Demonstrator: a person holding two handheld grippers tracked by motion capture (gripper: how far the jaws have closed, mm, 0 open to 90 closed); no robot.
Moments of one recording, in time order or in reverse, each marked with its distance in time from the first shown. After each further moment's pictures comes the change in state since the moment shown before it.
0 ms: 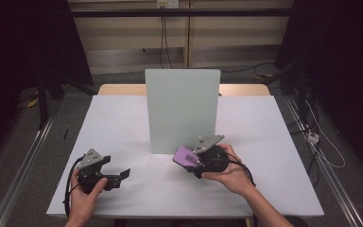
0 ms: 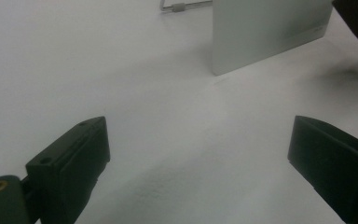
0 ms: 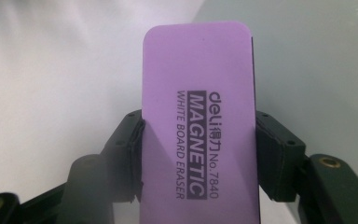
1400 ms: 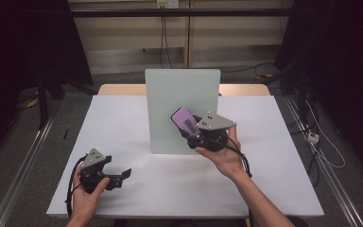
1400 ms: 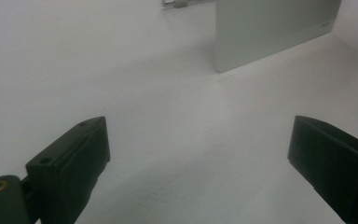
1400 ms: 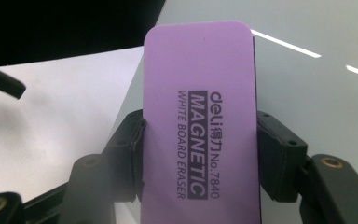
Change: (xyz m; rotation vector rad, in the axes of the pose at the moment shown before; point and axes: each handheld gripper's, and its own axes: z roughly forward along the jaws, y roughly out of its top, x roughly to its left) left arm -0.002 -0.001 0.005 0.013 0.016 0.005; right arm -0.020 0.042 -0.025 -0.372 -0.344 0.109
